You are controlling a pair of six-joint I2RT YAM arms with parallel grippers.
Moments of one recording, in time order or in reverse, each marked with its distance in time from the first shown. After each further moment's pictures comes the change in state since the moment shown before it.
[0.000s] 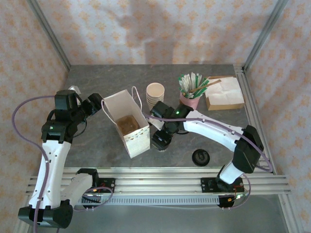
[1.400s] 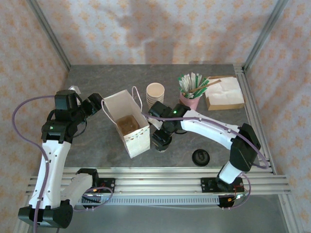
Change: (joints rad) left arm 0.000 0.000 0.000 0.000 0.003 0.000; right arm -0.001 0.032 0.013 0.000 0.040 0.035
